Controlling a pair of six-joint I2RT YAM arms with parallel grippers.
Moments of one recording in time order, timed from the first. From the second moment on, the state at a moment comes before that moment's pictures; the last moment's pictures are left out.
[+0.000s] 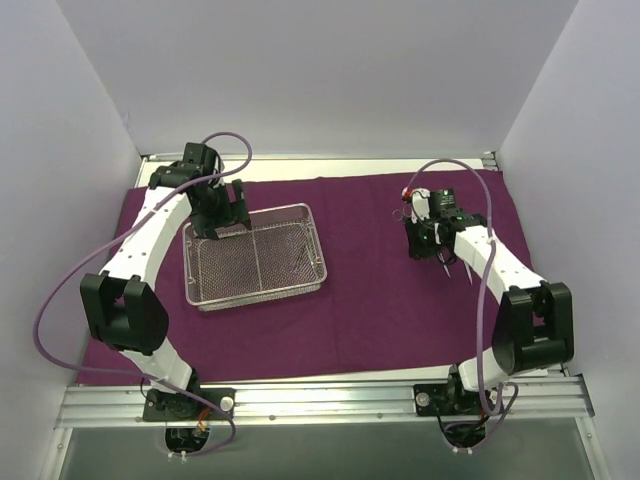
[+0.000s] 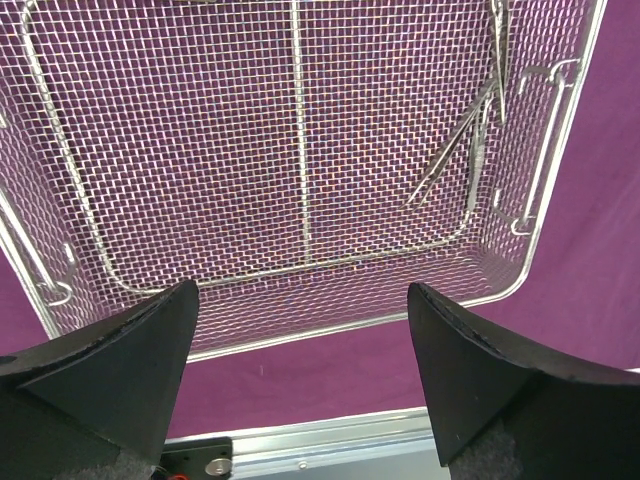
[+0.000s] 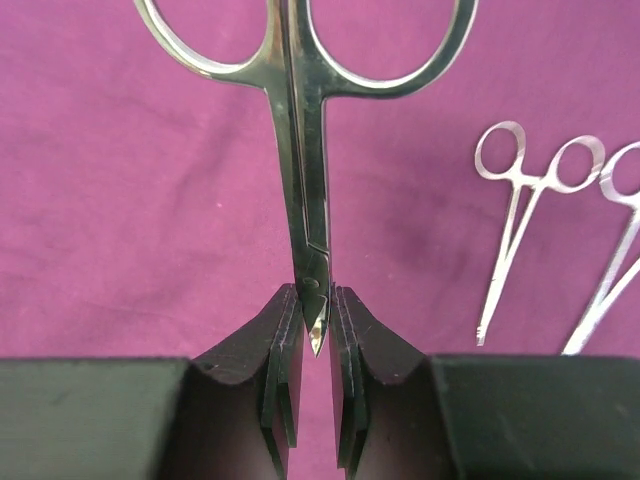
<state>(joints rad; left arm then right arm) -0.20 1.68 1.63 -1.07 0.08 -0.44 0.16 1.47 1.01 -0.54 -0.14 -0.17</state>
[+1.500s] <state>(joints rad) -0.08 1.68 1.55 -1.00 0.38 -0.35 0.11 1.77 1.10 -0.63 -0.10 -0.11</state>
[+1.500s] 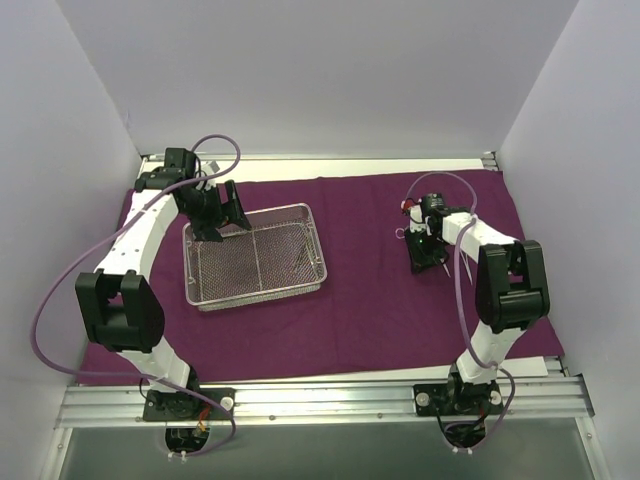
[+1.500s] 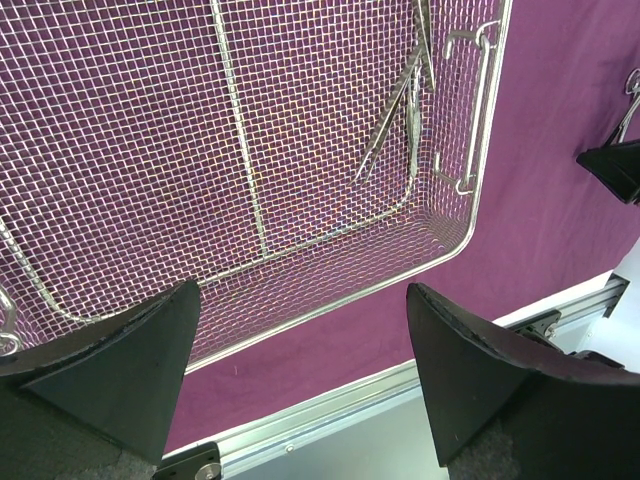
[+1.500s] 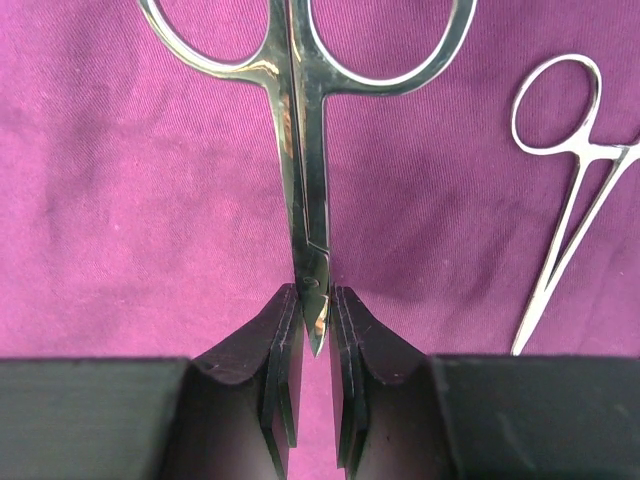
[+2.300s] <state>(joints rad) -0.07 1.69 1.55 -1.00 0.42 -0.35 0.11 1.80 1.10 -0.62 -0.10 -0.10</state>
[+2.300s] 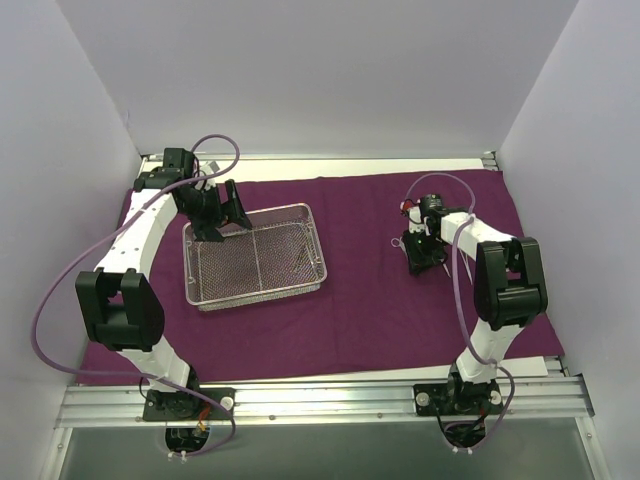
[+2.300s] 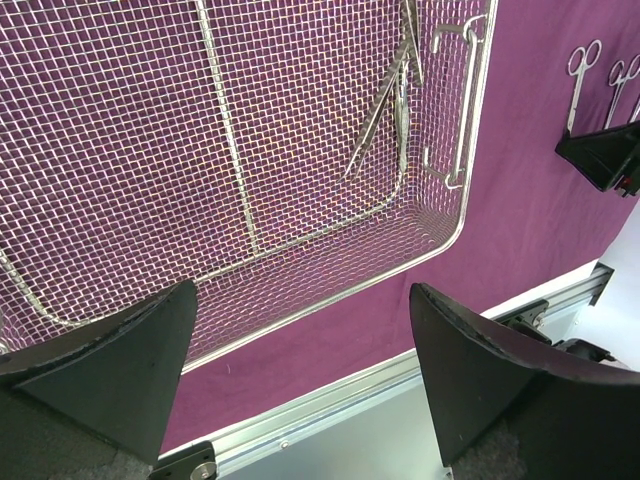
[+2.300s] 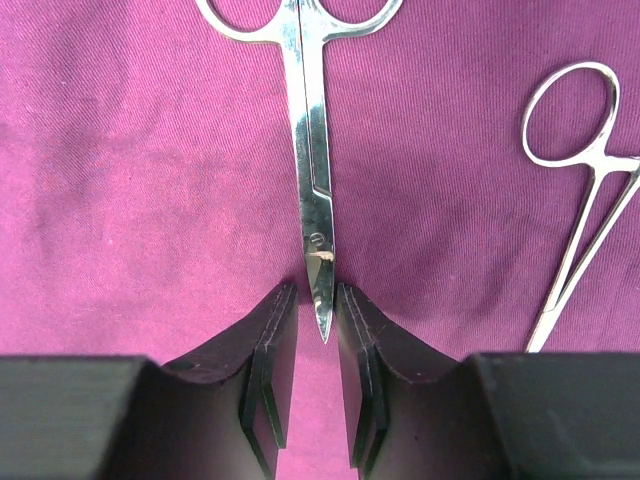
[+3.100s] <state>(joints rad) -0.37 1.81 1.52 -0.92 0.31 -0.31 0.11 1.44 1.39 -0.67 -0.06 0.10</state>
